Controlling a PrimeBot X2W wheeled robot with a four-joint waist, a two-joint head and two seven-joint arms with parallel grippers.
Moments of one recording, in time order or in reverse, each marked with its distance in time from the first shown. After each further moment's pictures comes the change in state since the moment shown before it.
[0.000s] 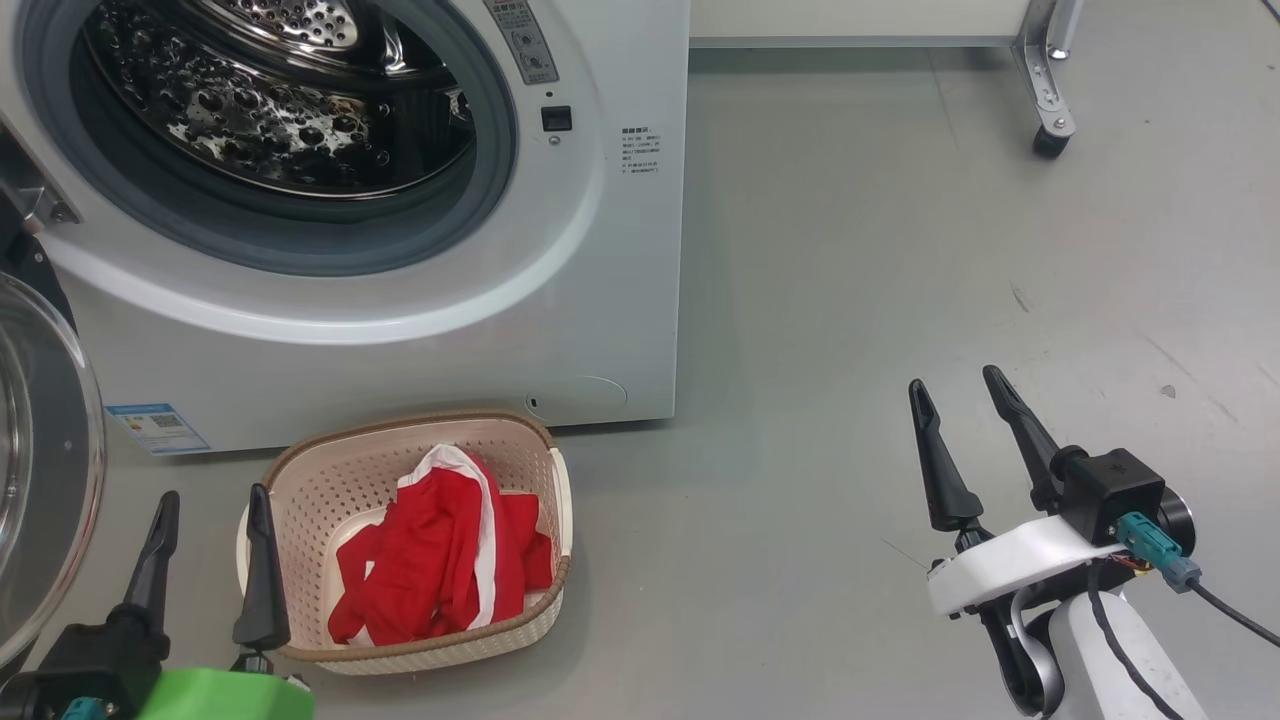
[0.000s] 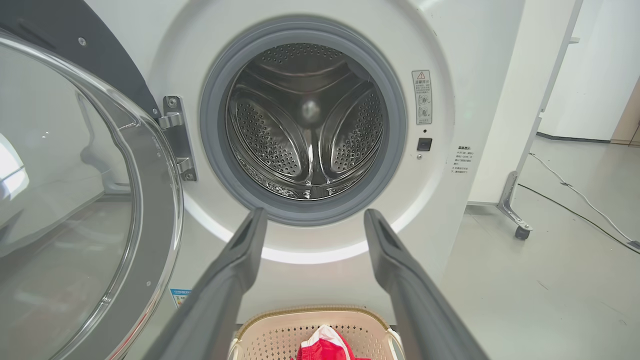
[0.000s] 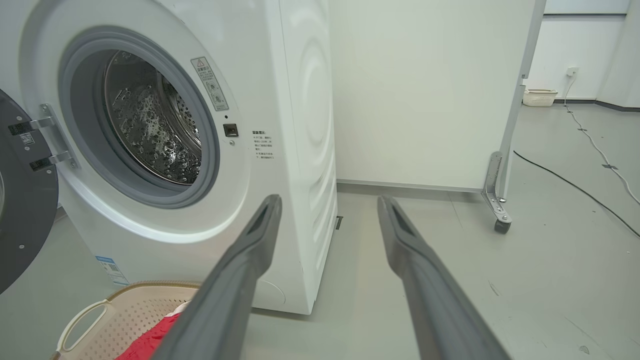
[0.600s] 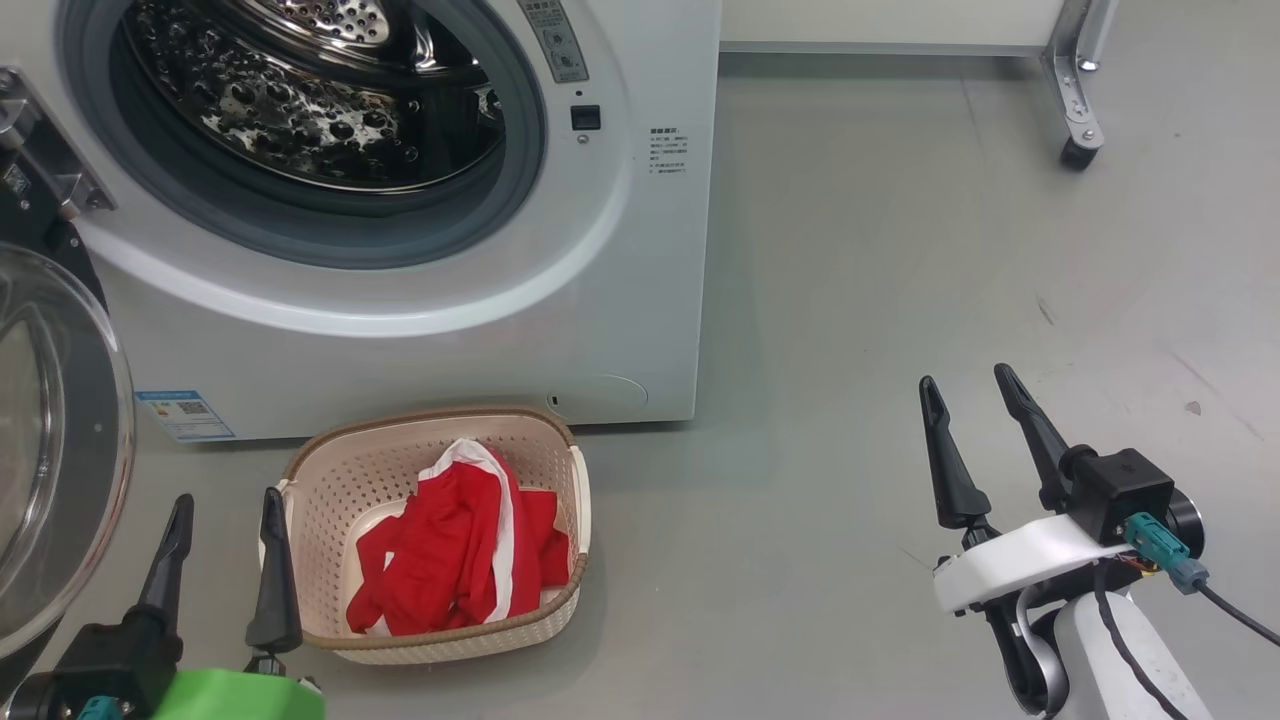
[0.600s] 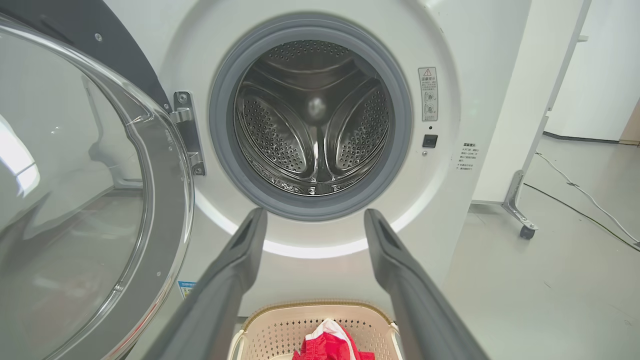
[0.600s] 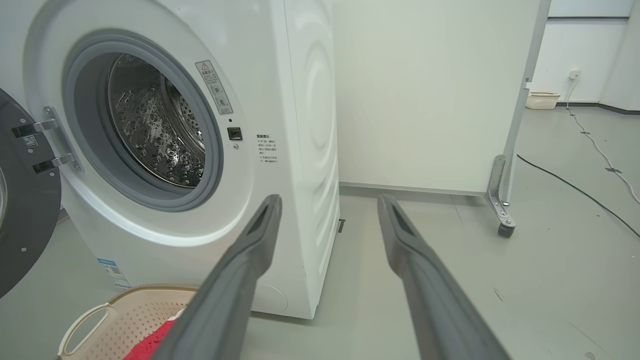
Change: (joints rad) left arm 0.001 0.000 -0.022 0.006 -0.003 0.010 0.000; right arm 0.003 0.000 -0.011 -0.007 0.000 -0.002 0.000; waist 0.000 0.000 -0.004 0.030
